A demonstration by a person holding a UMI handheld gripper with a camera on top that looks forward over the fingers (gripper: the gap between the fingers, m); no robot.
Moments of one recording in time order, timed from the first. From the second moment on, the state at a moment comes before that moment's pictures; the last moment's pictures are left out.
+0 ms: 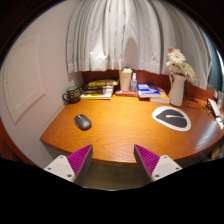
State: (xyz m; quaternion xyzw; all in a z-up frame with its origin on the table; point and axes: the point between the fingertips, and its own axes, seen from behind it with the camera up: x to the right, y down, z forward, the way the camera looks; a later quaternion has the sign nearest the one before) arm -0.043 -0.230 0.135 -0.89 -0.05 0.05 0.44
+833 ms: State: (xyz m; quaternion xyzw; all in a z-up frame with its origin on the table) arm 0.111 -0.146 0.259 -0.93 -0.08 0.04 0.37
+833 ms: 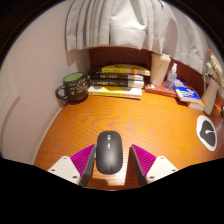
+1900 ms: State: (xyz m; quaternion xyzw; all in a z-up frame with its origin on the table) arm 0.638 0.020 0.595 -0.87 -0.03 0.00 0.50
